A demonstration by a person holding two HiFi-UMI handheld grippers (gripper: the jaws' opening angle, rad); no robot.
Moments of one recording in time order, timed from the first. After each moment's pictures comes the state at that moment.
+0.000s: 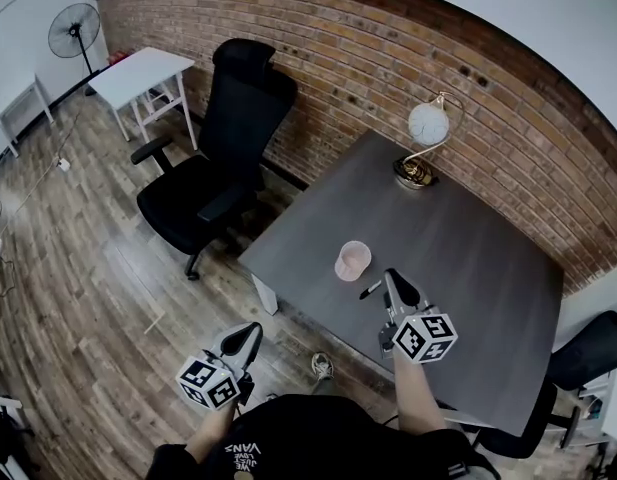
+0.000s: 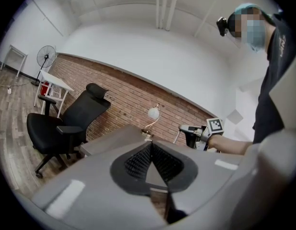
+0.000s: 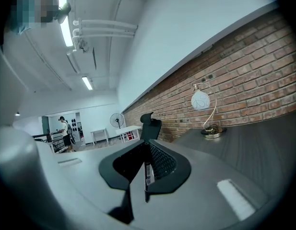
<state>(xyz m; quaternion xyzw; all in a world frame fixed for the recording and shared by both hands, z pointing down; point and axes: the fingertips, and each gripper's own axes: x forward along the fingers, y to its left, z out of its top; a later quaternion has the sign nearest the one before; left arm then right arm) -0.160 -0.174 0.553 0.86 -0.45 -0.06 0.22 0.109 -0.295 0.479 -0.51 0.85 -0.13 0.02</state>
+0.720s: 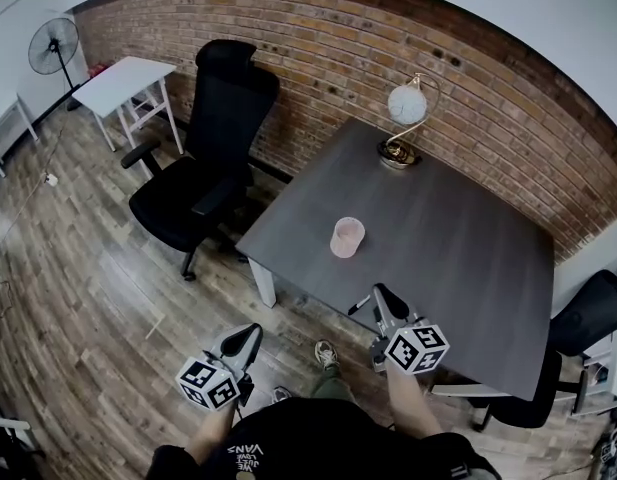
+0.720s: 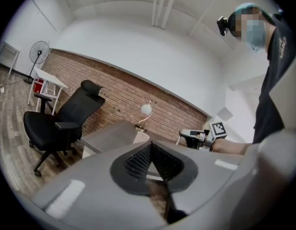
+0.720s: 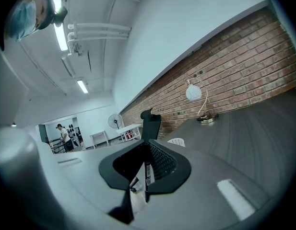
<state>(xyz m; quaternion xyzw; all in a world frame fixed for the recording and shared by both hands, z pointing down) -0.165 -0.122 0.558 0.88 -0.41 -0.05 0.22 0.095 -0.196 0.509 -0.53 0.83 -0.18 0.03</state>
